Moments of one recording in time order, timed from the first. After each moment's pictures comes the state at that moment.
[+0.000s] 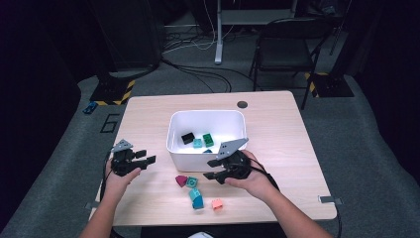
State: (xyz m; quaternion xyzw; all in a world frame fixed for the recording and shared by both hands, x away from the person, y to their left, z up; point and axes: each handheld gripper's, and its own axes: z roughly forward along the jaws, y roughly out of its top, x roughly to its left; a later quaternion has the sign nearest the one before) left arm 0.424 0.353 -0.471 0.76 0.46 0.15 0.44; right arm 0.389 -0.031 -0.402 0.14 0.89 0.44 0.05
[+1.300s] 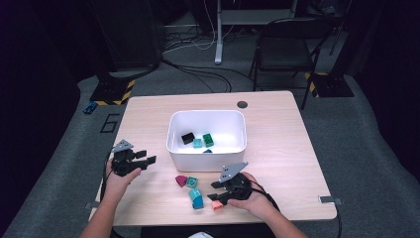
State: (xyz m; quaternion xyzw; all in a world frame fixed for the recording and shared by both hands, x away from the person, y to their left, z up) left arm 0.424 0.352 -0.472 0.75 0.46 0.15 0.45; right arm 0.364 -0.037 -0.477 0.16 0.89 0.42 0.01
